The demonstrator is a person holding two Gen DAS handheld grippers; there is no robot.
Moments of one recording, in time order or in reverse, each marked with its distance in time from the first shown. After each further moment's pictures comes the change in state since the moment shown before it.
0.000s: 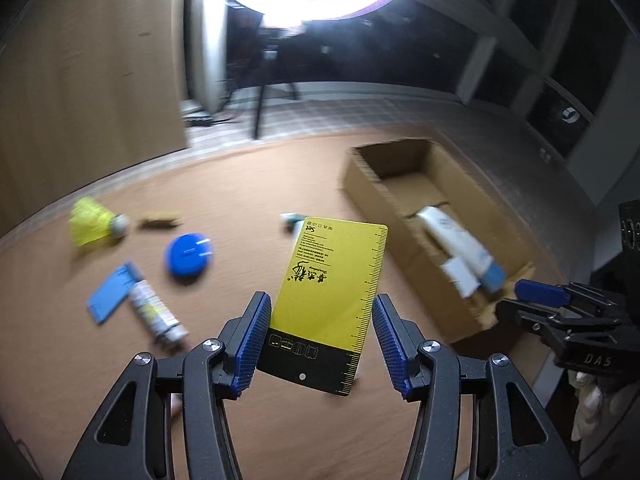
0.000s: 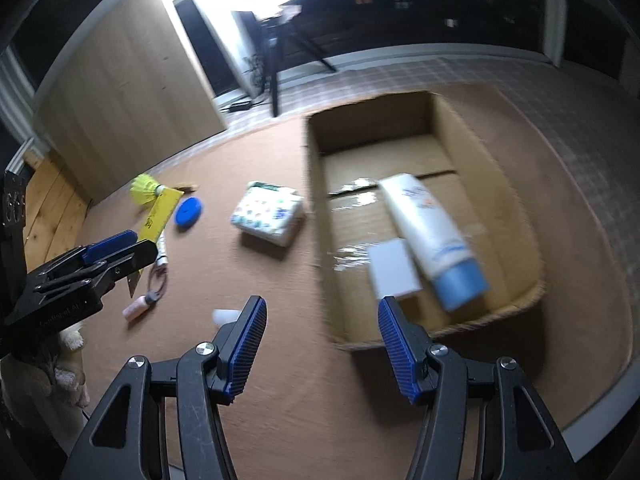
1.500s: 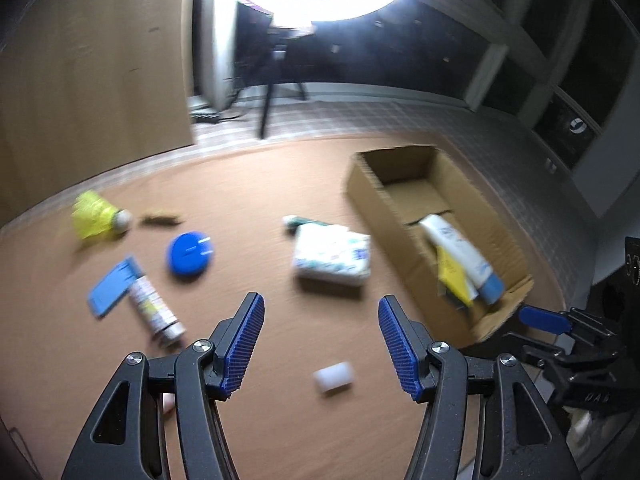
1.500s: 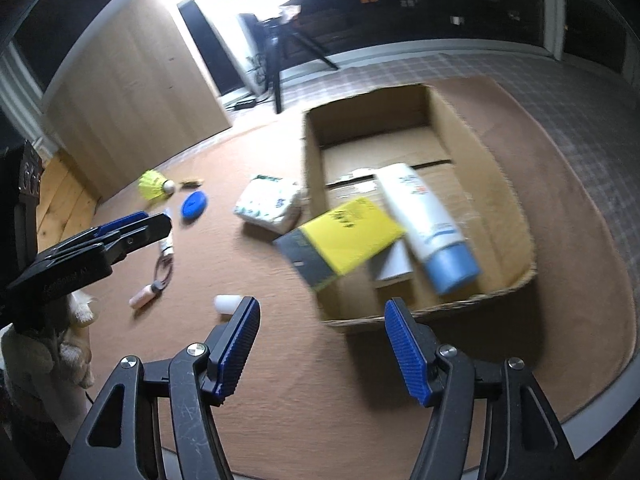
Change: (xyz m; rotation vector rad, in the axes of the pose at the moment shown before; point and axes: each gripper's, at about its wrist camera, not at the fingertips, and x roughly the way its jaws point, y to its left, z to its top) left arm -0.009 0.019 -0.001 -0.076 0.000 0.036; right arm -0.003 0.012 -0.010 -0.038 0.015 0.069
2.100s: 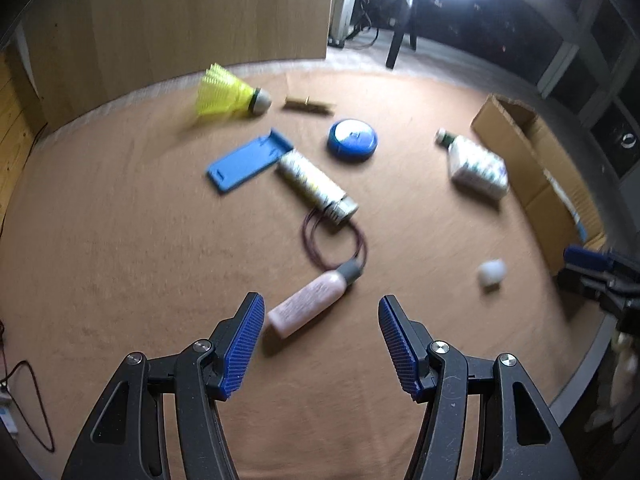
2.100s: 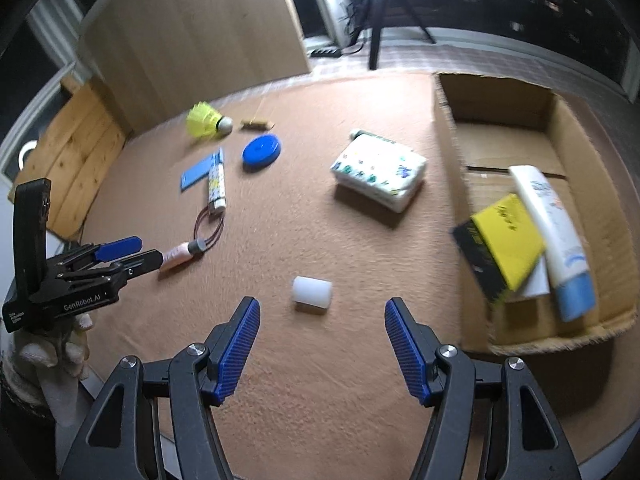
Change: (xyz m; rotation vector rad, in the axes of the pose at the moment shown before) left arm -0.004 0.132 -0.090 -0.112 0.143 0.145; right arm 0.066 0.085 -0.005 -0.202 0.133 0.054
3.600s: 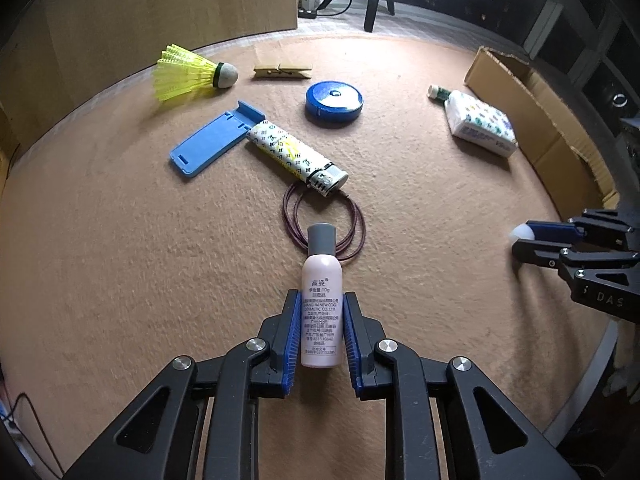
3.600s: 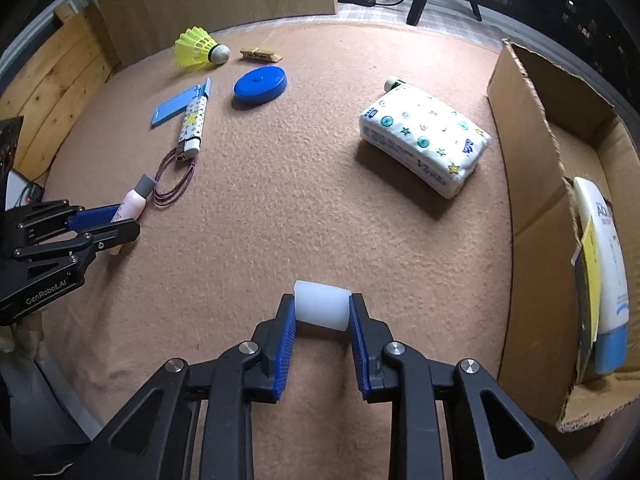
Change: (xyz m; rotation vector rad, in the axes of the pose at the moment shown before) left arm 0.034 -0.011 -0.004 0.097 0.054 -0.021; right arm 0.050 0.008 -0.003 -0.114 0.114 -0.078
